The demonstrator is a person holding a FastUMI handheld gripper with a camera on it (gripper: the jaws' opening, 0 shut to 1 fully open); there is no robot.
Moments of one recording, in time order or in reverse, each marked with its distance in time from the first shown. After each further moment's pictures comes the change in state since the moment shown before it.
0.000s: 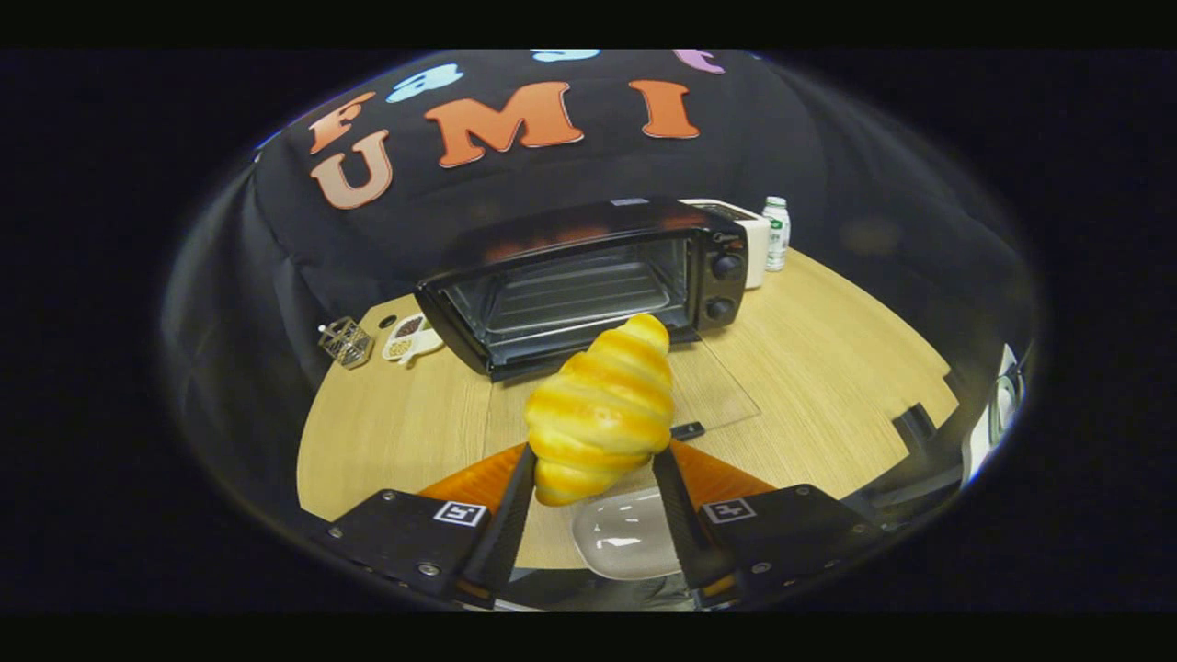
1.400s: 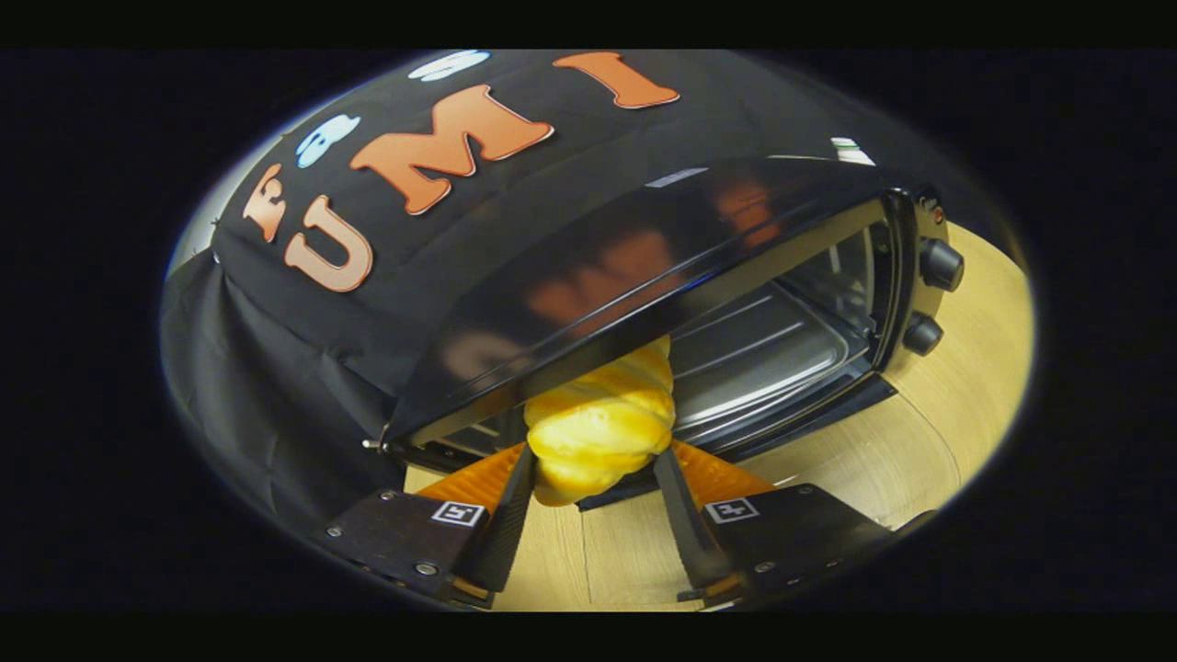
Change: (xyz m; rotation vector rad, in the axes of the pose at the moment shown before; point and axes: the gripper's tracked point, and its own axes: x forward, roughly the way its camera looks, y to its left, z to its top) arm 0.155 0.063 0.092 0.349 -0.025 0.296
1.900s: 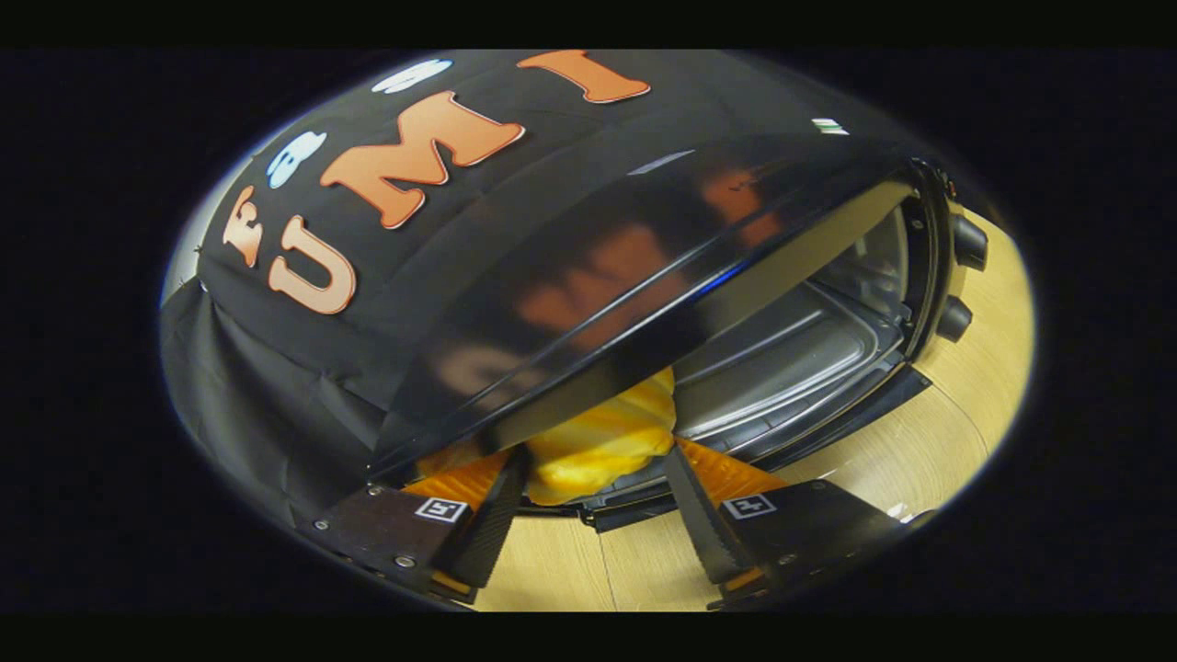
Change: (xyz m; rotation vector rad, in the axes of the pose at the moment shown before) arm 0.021 0.005 0.008 0.059 -0.025 -0.006
